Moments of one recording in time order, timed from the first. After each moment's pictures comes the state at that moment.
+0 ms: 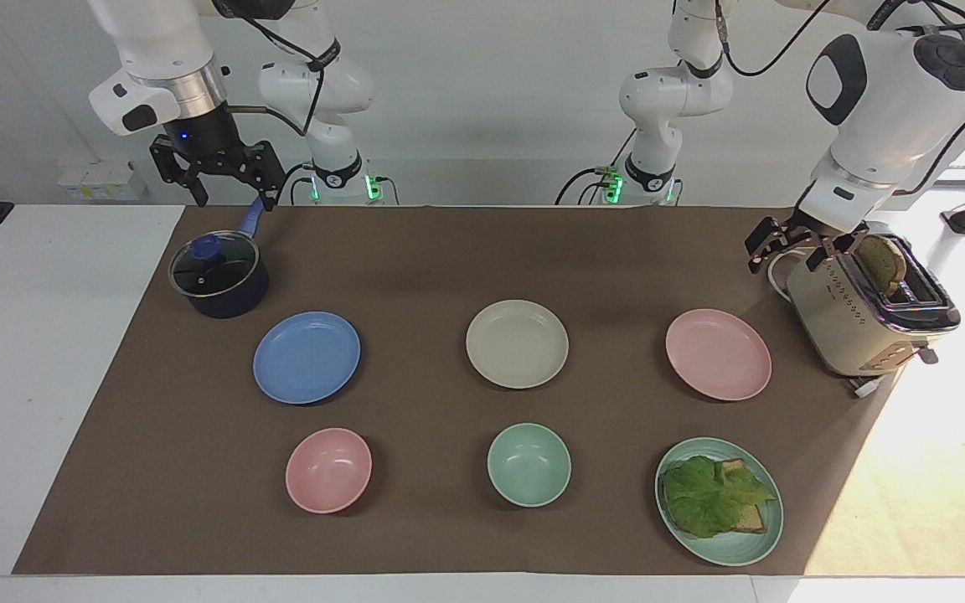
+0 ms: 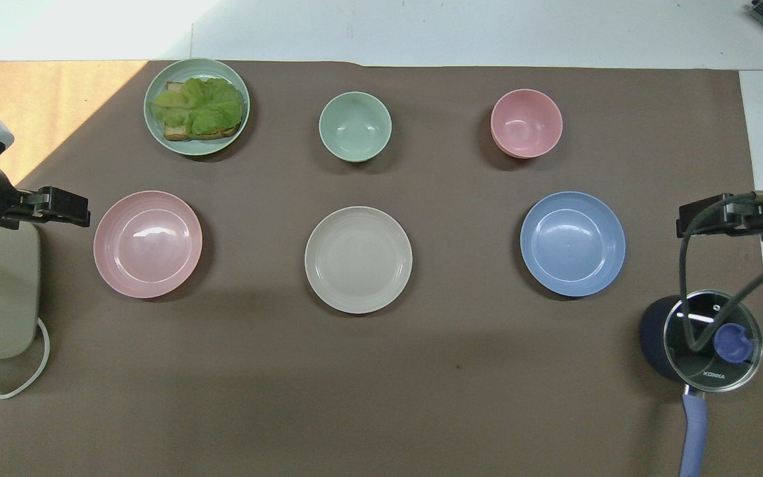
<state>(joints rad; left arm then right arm) 0.06 0.01 -0.11 -1.72 -0.01 1.72 -0.02 -0.05 -0.03 0.10 -1.53 -0.04 1.49 0.12</state>
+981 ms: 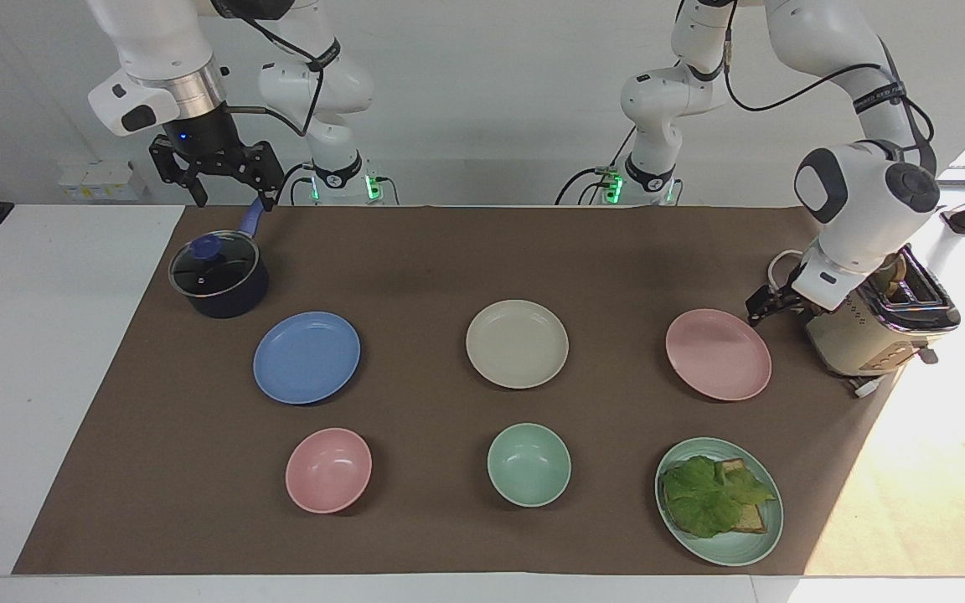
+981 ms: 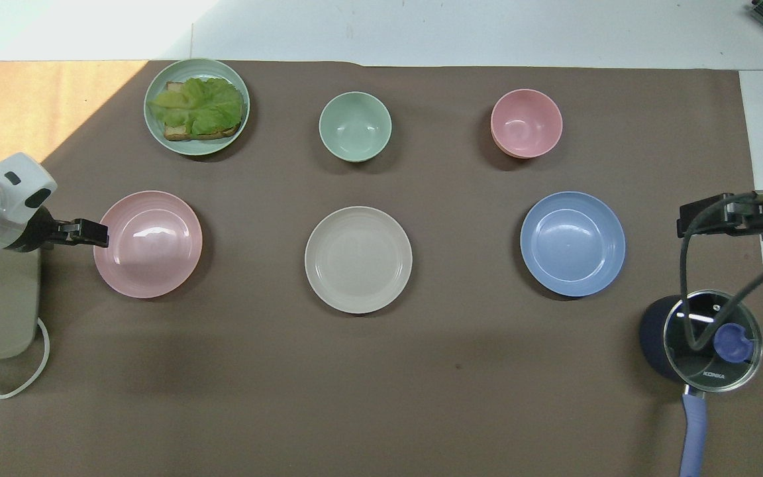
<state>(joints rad) 0.18 0.16 -0.10 -2.02 -0.01 2.13 0.11 -0.05 -0.03 0.10 -1.53 -0.04 1.49 0.12</state>
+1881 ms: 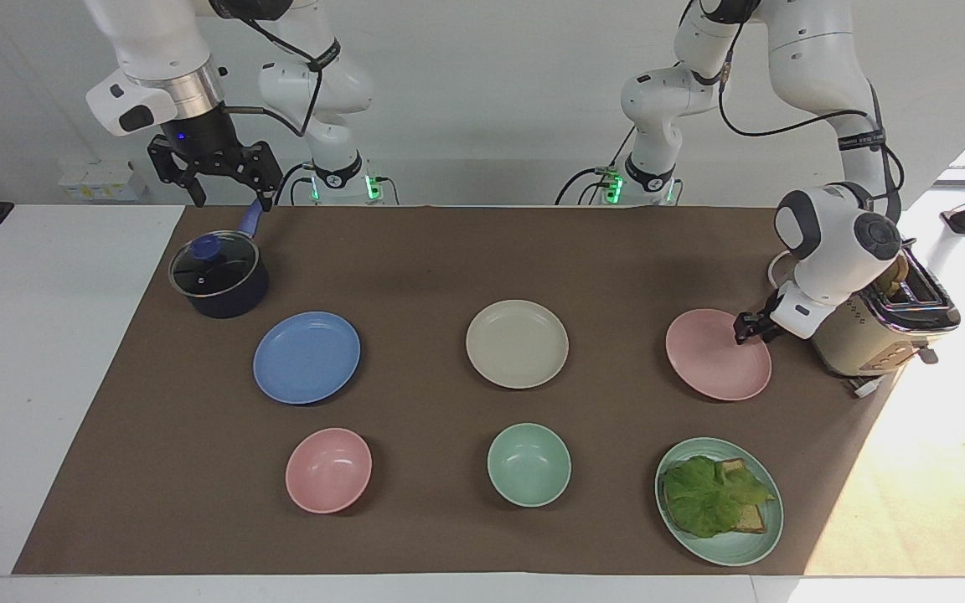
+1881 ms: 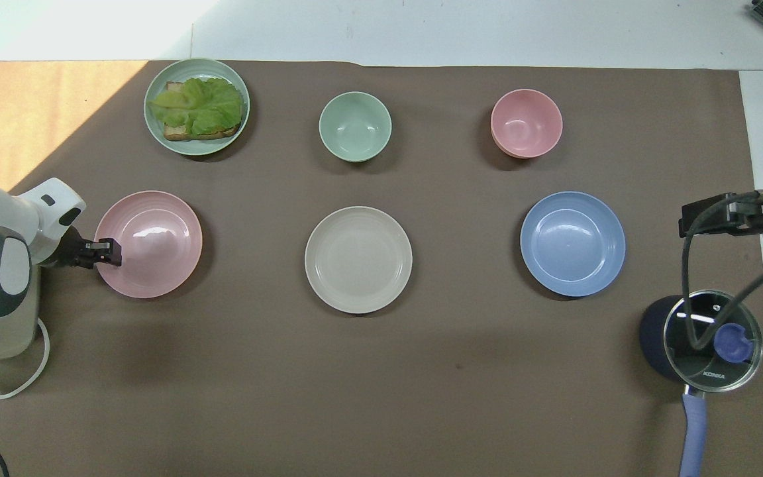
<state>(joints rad) 0.21 0.21 -0.11 -2.10 -0.01 2.20 0.08 -0.05 -0.03 0.10 -1.53 -0.04 1.49 0.12</state>
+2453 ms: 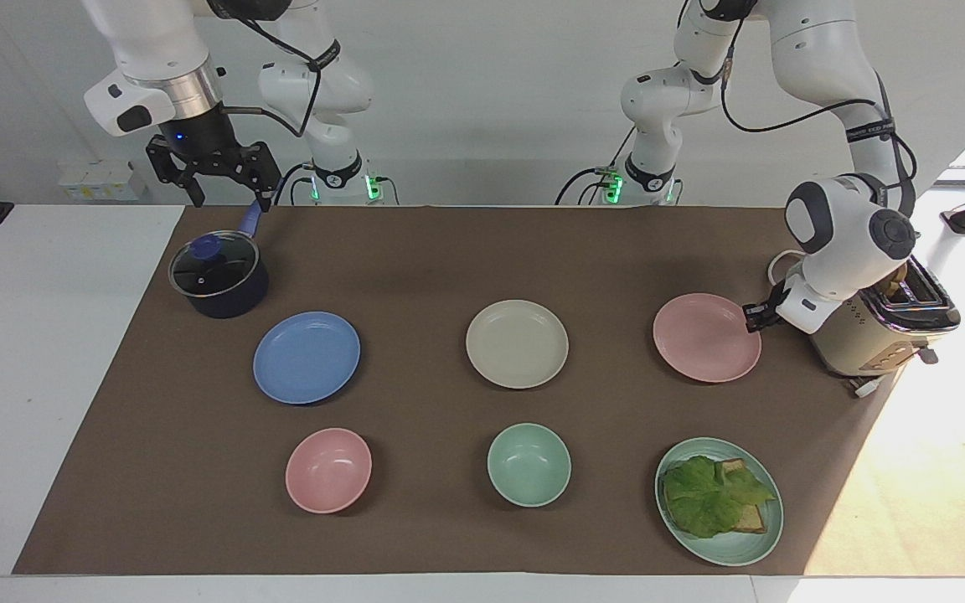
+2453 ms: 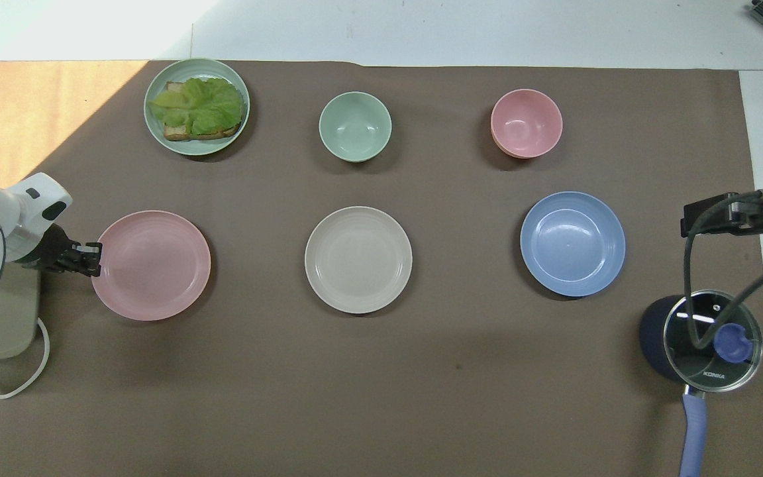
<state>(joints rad) 0.21 0.19 -0.10 -1.97 -0.02 1.92 0.08 -0.05 -0.03 0.10 -1.53 -0.04 1.49 0.12</state>
